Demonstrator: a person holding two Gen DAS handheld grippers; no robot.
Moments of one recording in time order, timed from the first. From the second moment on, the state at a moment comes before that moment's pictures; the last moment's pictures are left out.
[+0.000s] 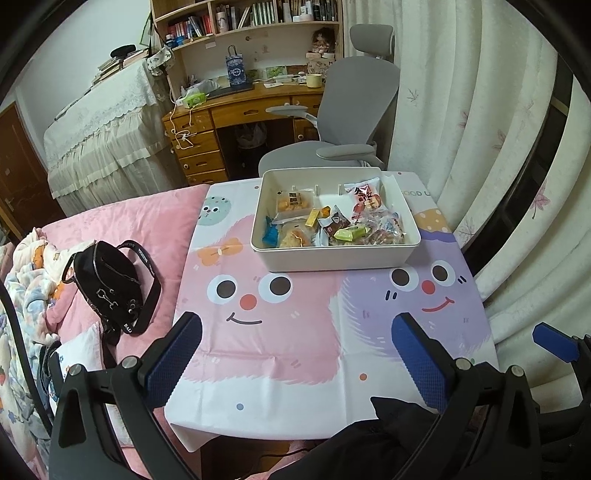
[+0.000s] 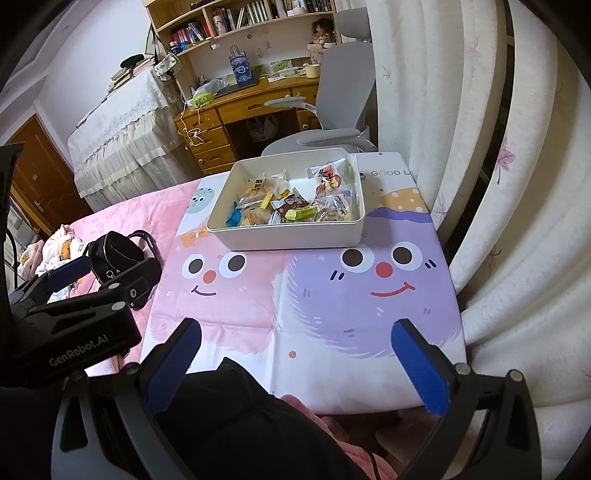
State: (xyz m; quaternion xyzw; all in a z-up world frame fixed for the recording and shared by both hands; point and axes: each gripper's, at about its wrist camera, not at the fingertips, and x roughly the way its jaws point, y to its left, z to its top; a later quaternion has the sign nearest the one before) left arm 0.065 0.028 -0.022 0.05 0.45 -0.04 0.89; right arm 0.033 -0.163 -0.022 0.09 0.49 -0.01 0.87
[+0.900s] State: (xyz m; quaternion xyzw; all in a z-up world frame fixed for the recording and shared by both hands) left arm 0.068 0.043 -0.032 0.04 0.47 -0.04 0.88; right arm 0.038 -0.152 -0.027 0.08 0.51 -0.01 0.86
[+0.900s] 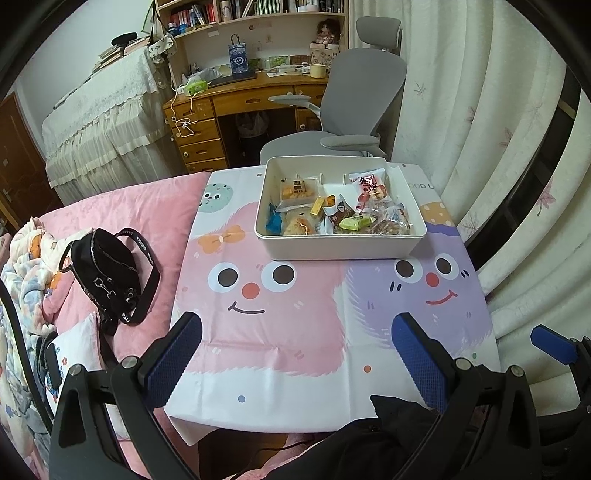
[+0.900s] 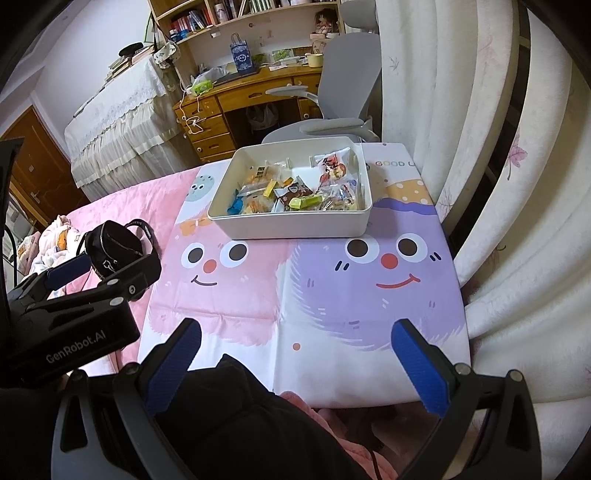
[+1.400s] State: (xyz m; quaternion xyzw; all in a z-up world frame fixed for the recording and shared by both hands) left arm 0.067 0.043 -0.033 0.04 0.47 -0.04 0.88; right arm 0.034 -0.150 -0.029 0.08 0.51 -0.01 0.86
